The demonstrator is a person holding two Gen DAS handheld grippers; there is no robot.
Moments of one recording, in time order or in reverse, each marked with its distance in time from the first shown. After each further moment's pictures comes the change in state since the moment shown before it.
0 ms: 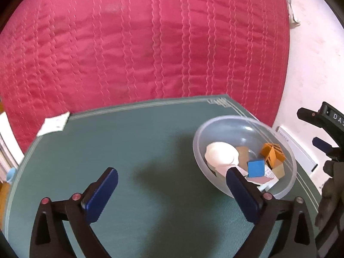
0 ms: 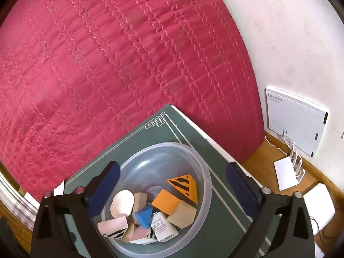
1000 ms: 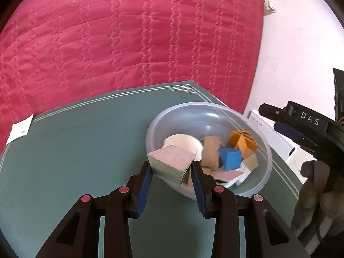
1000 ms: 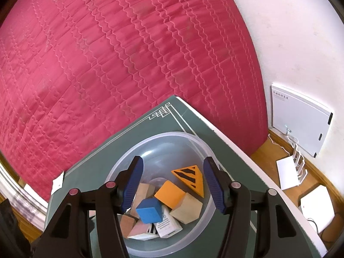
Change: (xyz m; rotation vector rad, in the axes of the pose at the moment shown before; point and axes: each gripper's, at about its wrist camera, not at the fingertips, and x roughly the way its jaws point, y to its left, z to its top) left arm 0.028 -0.038 -0.001 0.076 0.092 -0.215; right arm 0.011 0.007 -0.020 -0.023 0.030 0.018
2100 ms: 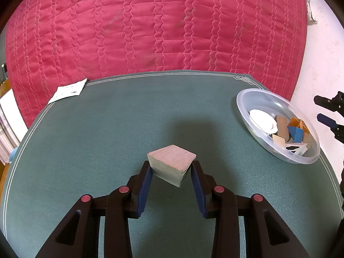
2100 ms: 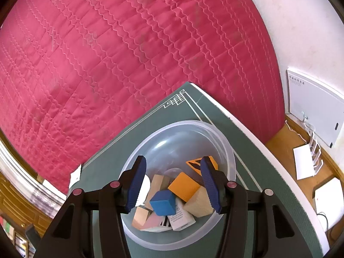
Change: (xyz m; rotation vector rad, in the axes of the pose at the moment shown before) left arm -0.032 0.102 -0.060 -0.159 0.031 0.229; right arm 0.010 -0.005 0.003 0.035 0.100 0.129
